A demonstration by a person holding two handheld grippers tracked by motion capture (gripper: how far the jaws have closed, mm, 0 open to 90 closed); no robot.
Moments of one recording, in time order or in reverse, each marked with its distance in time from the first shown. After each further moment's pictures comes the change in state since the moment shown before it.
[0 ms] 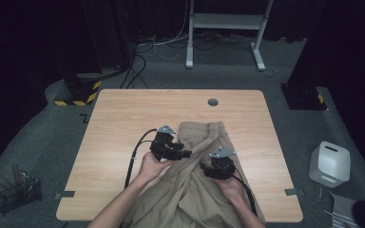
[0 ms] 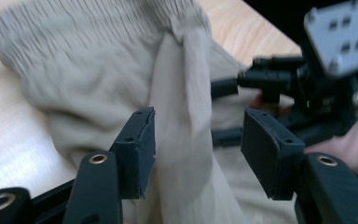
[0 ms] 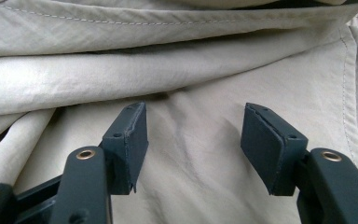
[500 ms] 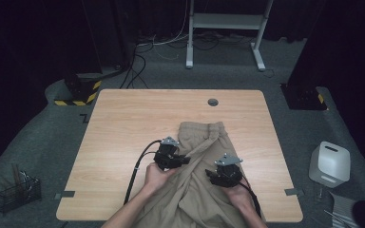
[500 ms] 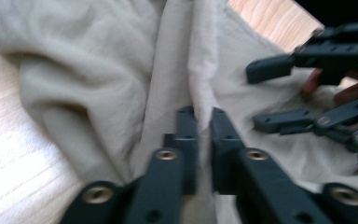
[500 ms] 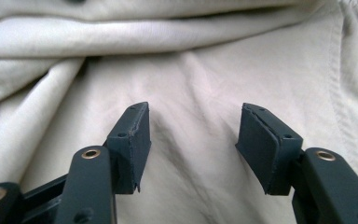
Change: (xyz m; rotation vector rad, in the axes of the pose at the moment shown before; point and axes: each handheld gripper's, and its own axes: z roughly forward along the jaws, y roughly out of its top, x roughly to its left) left arm -0.002 -0.029 0.027 -0.004 0.028 -0.034; right arm 0.003 -0.017 -0.027 0.029 0.009 -0.038
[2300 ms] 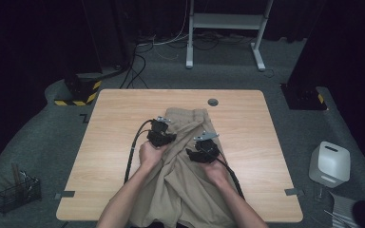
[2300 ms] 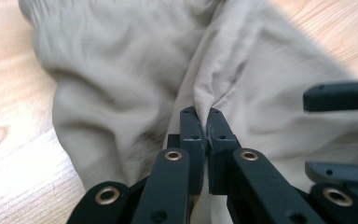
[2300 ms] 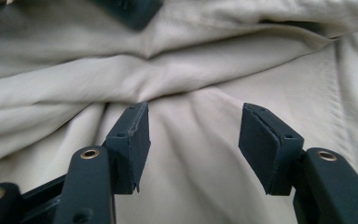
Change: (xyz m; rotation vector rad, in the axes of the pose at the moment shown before) left arm 0.064 0.046 -0.006 0.013 0.261 -0.048; right arm 0.003 0.080 0.061 -0.023 0.032 0.040
